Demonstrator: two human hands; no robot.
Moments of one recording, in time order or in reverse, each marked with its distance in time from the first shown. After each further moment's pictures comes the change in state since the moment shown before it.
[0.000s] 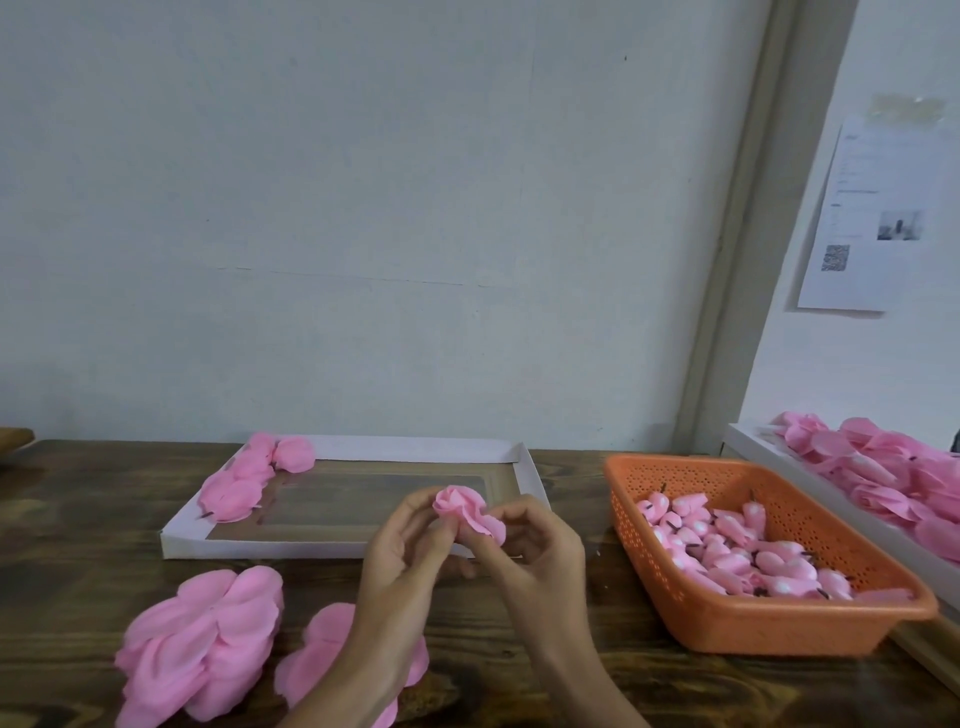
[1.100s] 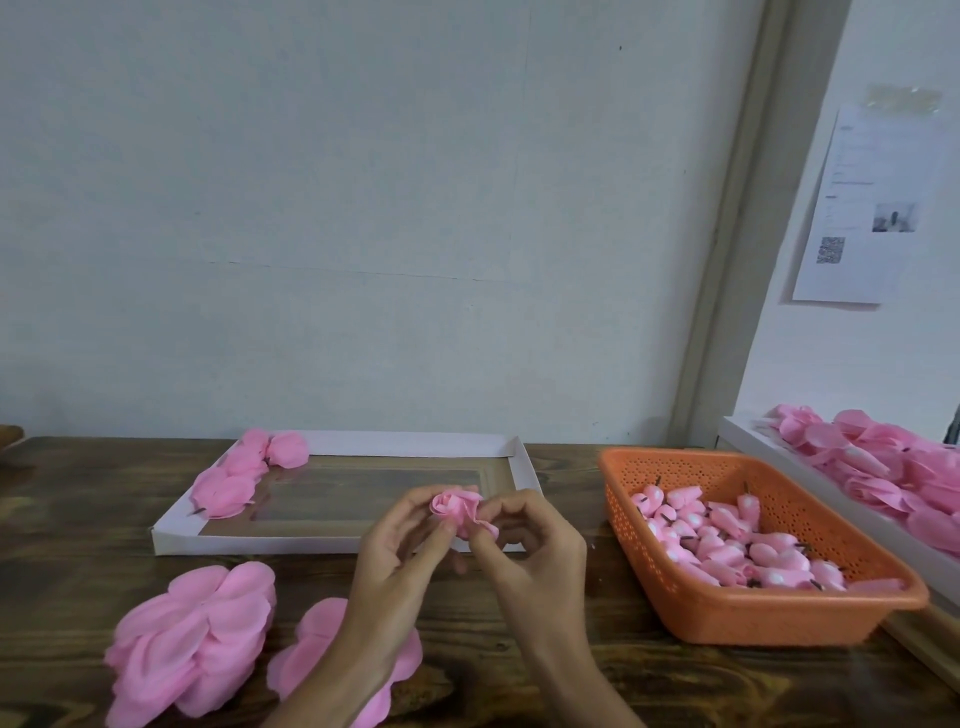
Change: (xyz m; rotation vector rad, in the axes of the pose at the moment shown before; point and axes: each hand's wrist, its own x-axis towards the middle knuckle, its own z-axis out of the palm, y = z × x) left_hand 0.000 0.003 -0.003 0.099 -0.073 0.079; right_hand -0.001 0.003 -0.001 -0.084 0.081 -0.074
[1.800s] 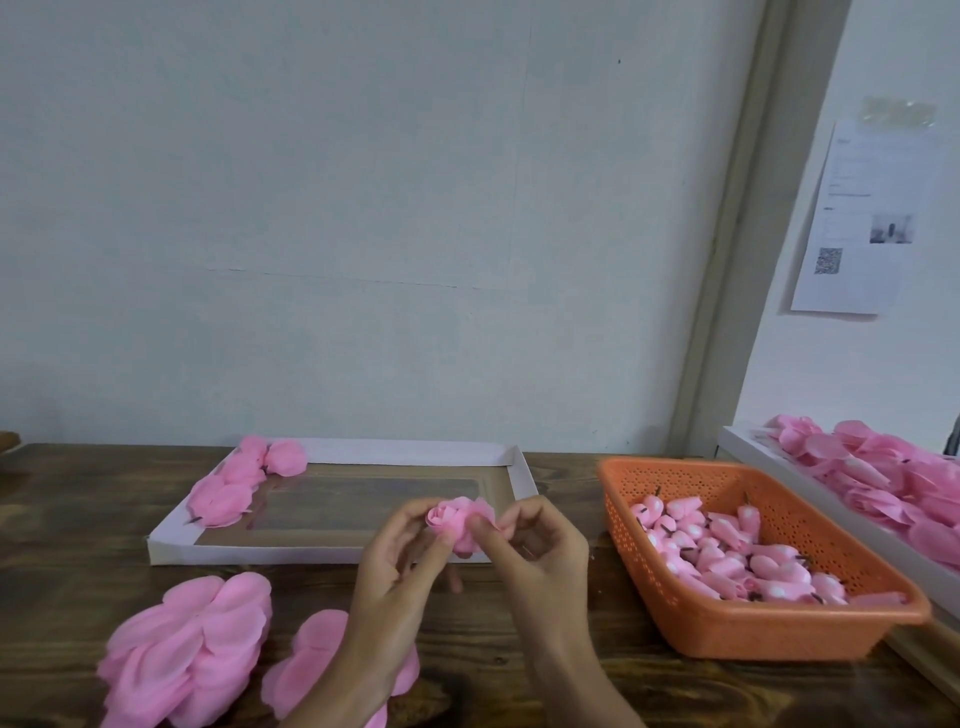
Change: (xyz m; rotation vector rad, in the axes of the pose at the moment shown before) left_hand -0.001 -0.006 0.001 -0.061 0.045 -0.054; right_hand 0.008 0.006 0.000 0.278 0.033 0.211
